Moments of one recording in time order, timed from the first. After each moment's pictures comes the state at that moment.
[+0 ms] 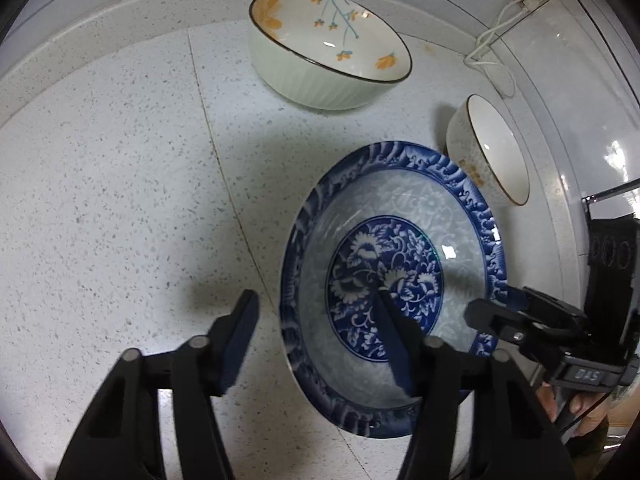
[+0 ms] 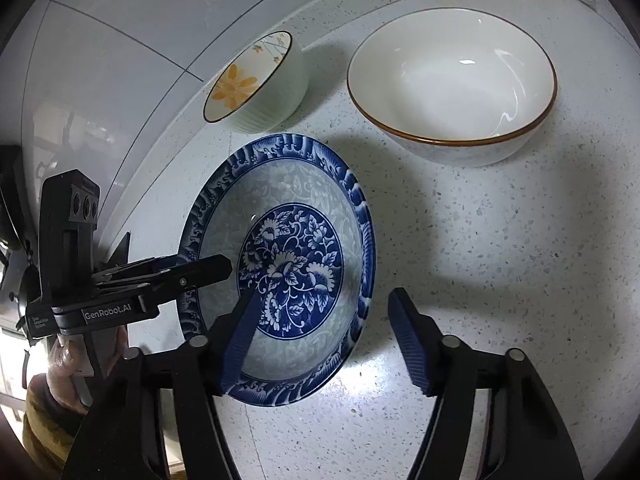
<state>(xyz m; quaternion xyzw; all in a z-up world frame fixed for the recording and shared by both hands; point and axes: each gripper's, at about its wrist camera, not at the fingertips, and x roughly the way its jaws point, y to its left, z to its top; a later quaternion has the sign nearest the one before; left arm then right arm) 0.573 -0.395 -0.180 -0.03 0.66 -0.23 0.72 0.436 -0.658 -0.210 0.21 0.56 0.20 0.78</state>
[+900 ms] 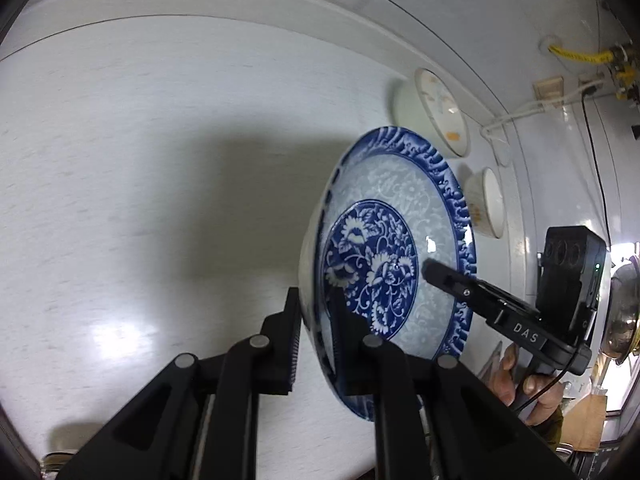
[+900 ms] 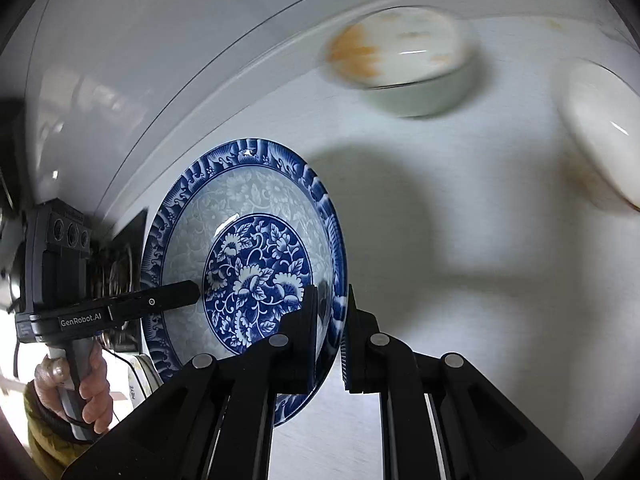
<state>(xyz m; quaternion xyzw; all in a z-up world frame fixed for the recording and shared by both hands) 0.562 -0.226 -0.150 -0.18 0.66 -0.19 0.70 0.449 -0.517 -0.176 0.15 0.57 0.25 0.77</state>
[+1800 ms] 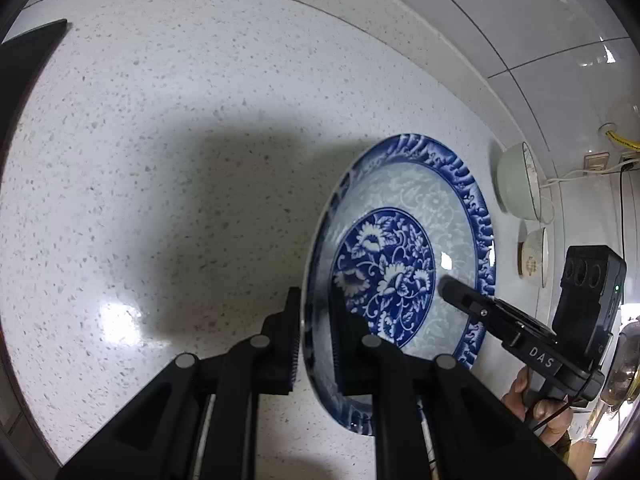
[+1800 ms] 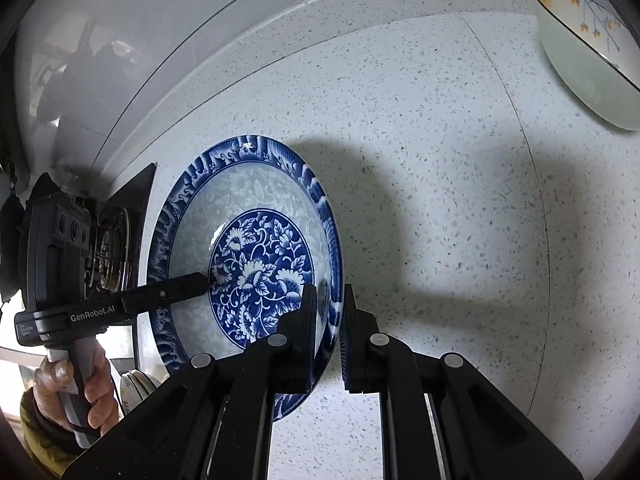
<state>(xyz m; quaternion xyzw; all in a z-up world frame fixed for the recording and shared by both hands) 0.551 -0.090 -0.193 -0.22 0.66 -0.11 0.71 0.471 -0.414 -0.206 0.11 0.59 0.28 0.75</state>
